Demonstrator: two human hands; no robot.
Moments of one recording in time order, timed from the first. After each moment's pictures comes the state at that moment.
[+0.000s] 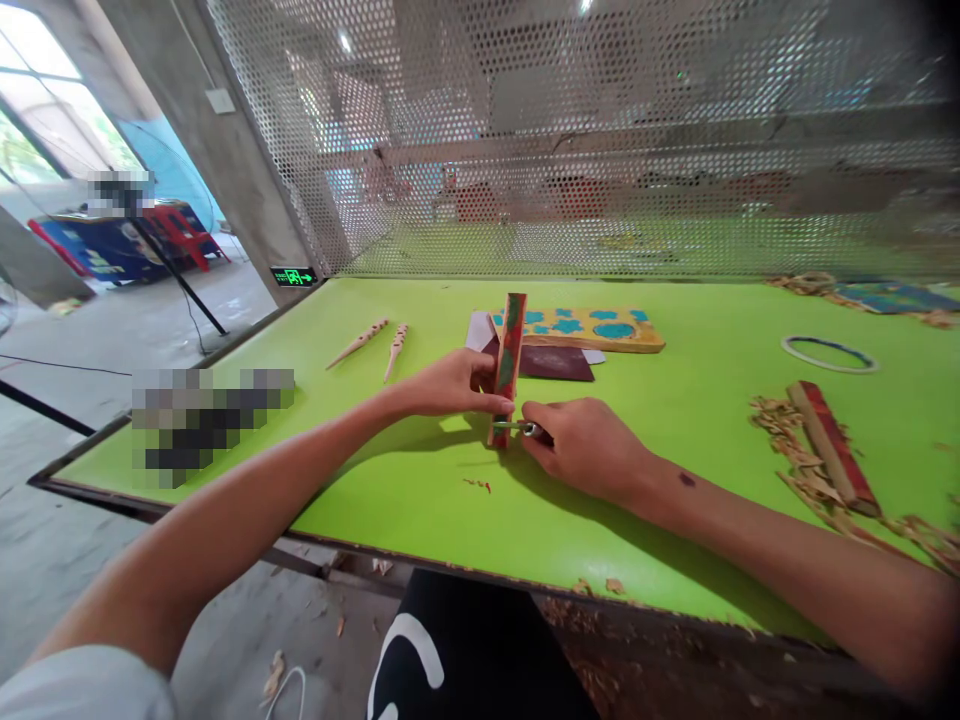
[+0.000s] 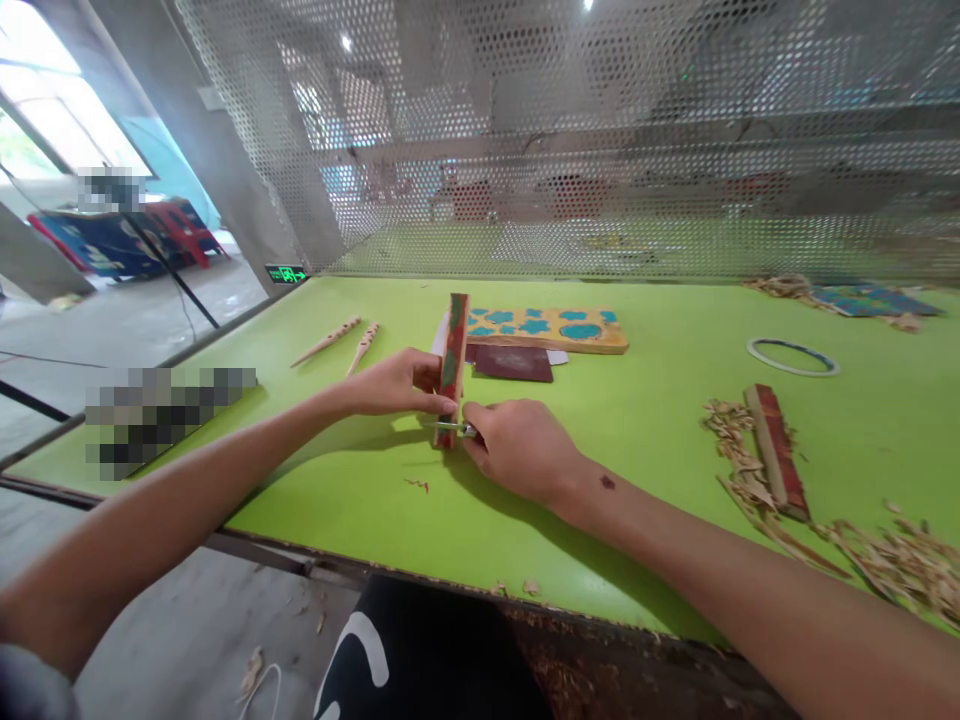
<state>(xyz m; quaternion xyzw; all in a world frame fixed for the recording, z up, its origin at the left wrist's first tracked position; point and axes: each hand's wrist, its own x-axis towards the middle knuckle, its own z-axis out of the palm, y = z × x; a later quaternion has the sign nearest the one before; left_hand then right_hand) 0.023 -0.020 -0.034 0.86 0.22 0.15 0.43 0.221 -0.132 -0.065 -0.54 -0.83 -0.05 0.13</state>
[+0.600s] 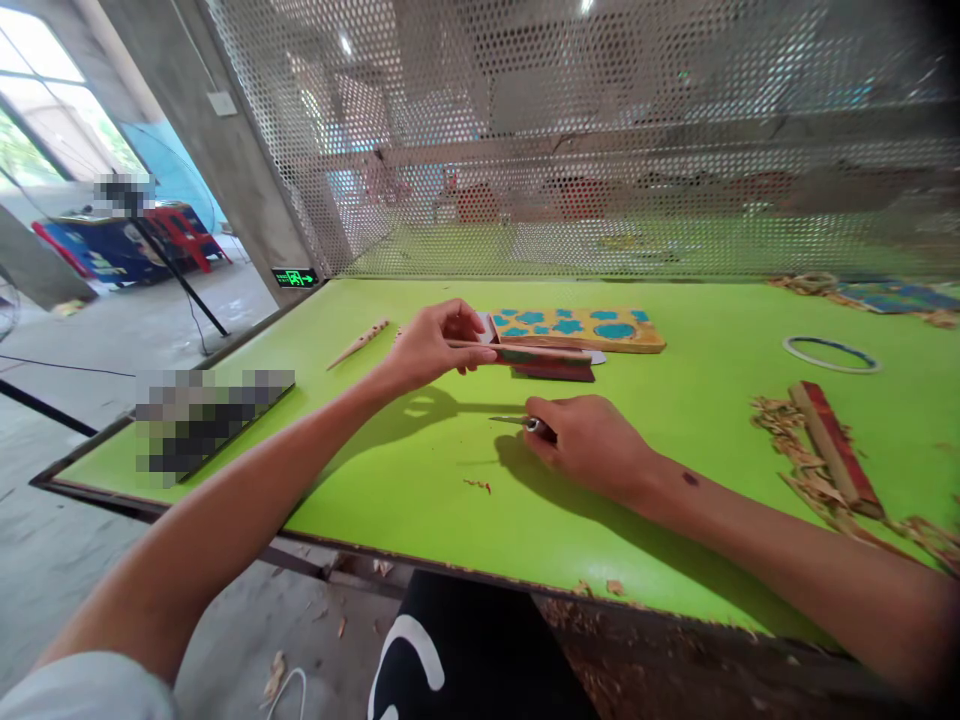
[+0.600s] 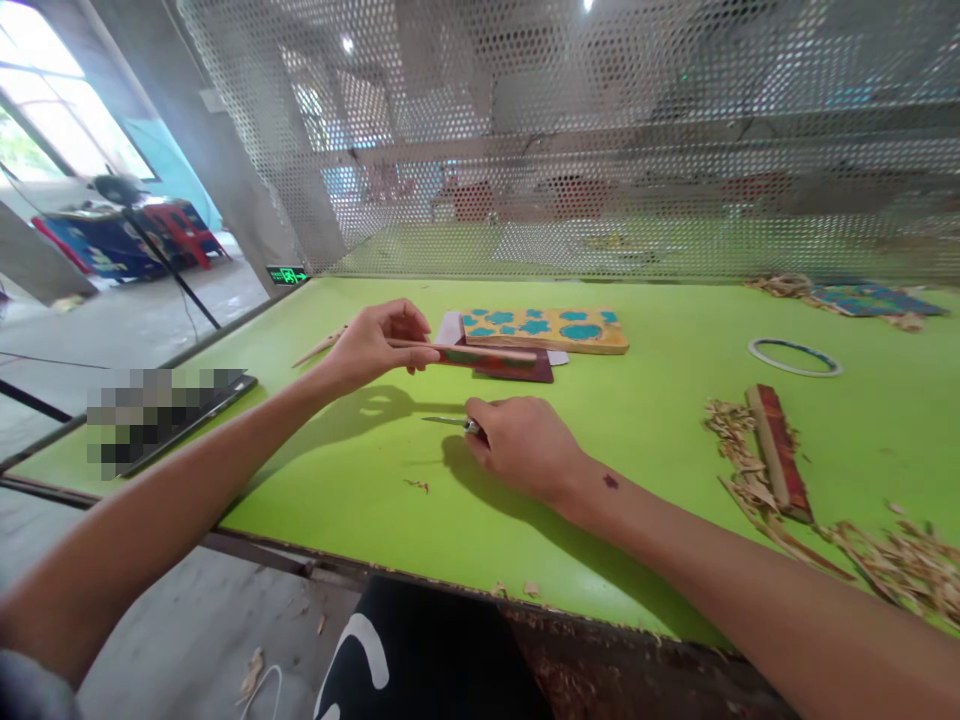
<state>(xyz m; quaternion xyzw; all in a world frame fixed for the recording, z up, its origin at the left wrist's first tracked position) 0.016 -0.014 -0.010 0.77 0.29 0.36 0.43 0.222 -0.129 -0.062 -0.55 -0.82 -0.05 0.13</state>
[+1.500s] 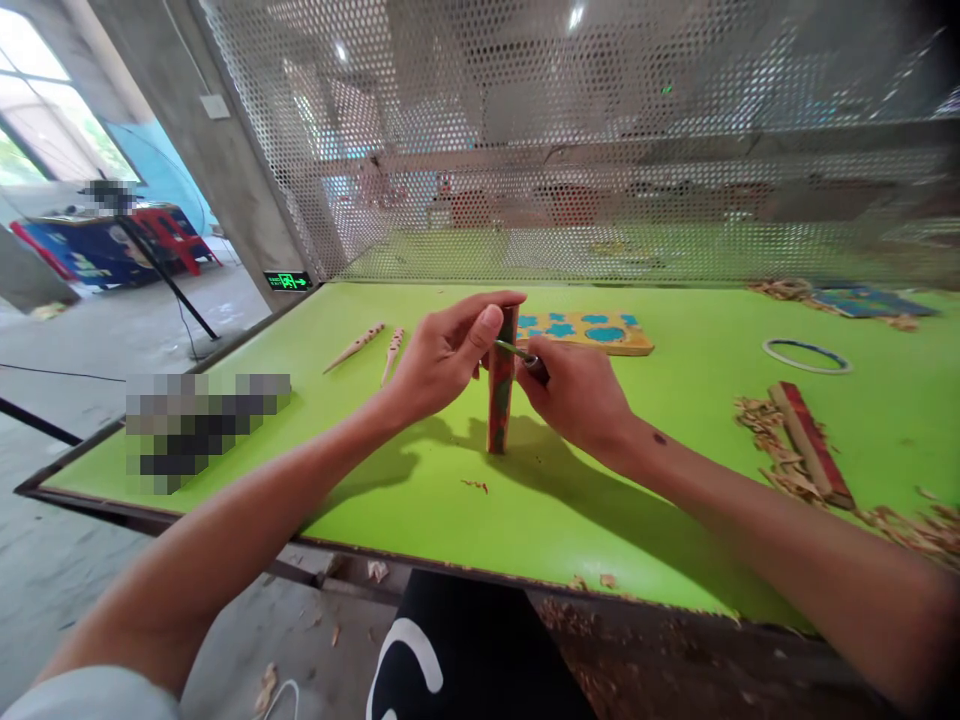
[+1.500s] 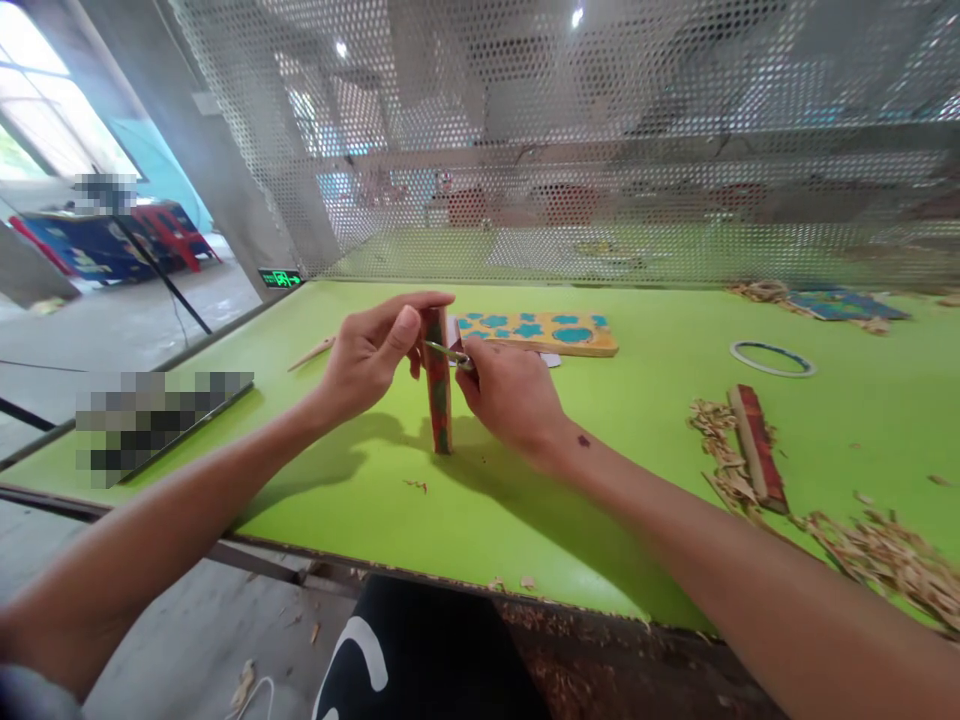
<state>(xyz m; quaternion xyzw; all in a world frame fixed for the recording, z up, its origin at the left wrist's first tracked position) 0.033 -0.056 -0.001 0.79 0.16 0.49 0.35 0.215 -0.101 -0.036 -0.57 -0.75 -0.11 0.31</state>
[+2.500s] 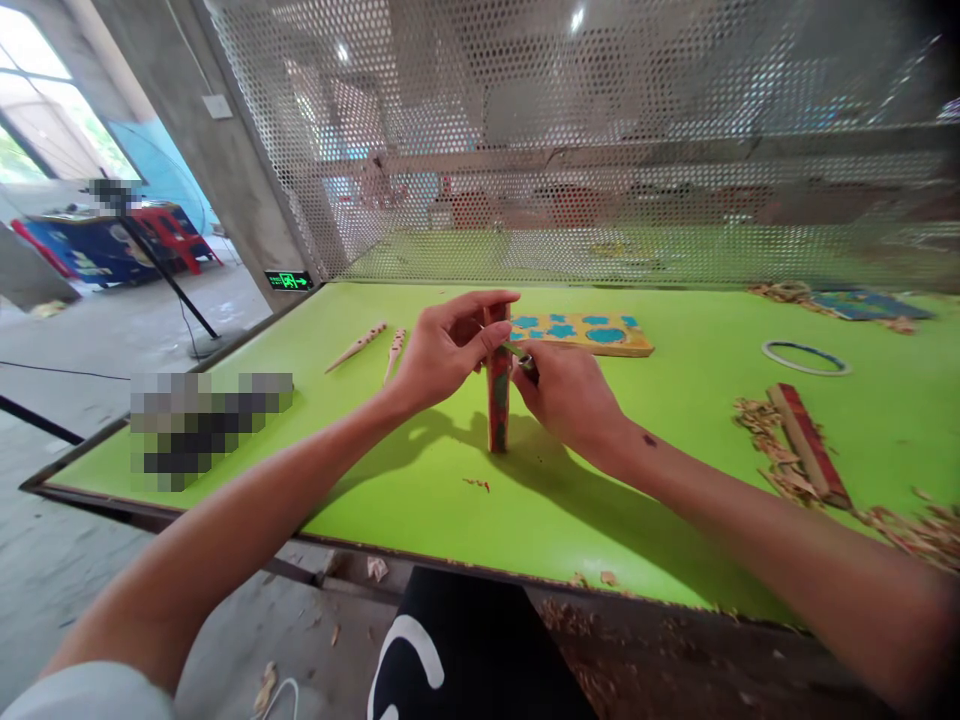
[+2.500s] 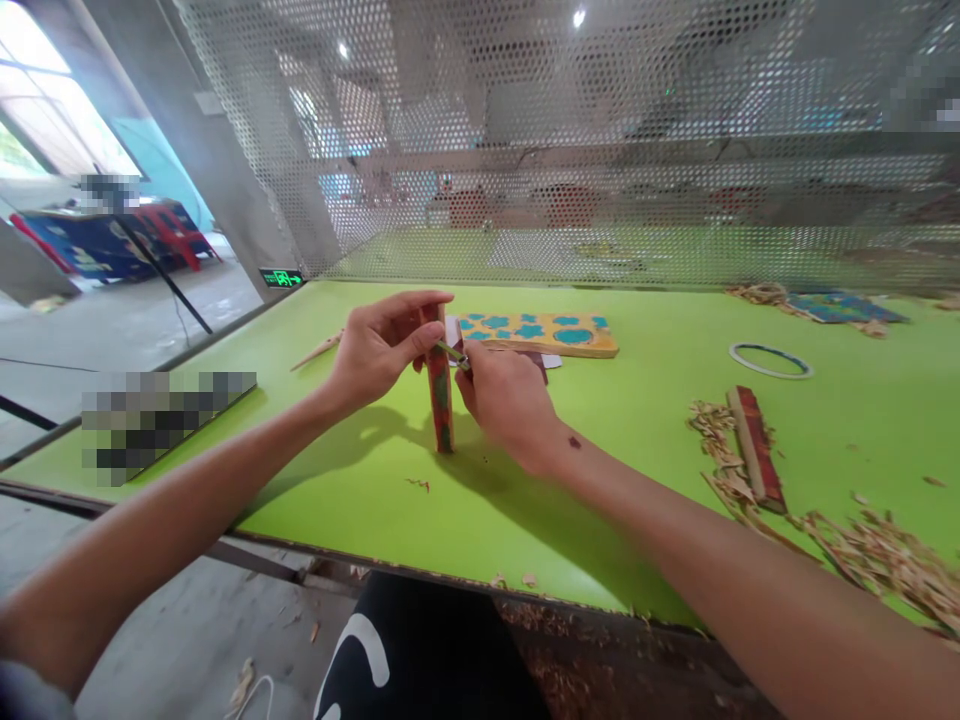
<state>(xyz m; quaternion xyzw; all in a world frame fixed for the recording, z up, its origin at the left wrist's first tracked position) 0.037 -0.043 -0.006 0.76 0.18 0.49 0.39 0.210 -0.098 -0.040 -0.60 -0.76 -0.09 0.25</state>
